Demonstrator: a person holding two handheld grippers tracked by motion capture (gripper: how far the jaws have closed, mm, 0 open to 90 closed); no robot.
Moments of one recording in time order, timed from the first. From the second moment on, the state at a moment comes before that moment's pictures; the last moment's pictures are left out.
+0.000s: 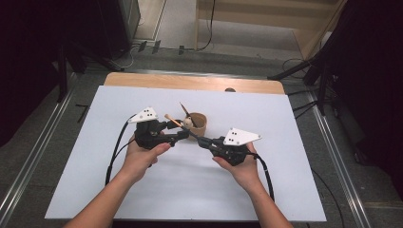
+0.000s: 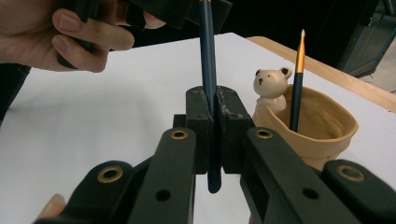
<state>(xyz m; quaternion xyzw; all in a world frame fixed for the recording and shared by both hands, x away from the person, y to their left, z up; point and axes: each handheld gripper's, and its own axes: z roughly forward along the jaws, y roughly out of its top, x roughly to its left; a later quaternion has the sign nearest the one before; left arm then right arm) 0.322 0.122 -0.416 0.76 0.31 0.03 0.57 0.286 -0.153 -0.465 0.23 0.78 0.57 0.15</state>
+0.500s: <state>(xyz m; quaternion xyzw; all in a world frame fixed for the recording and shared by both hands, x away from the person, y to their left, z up) 0.334 0.132 -0.420 0.70 0.33 -0.11 0.63 0.285 -0.153 -0.465 0.22 0.78 0.57 0.15</state>
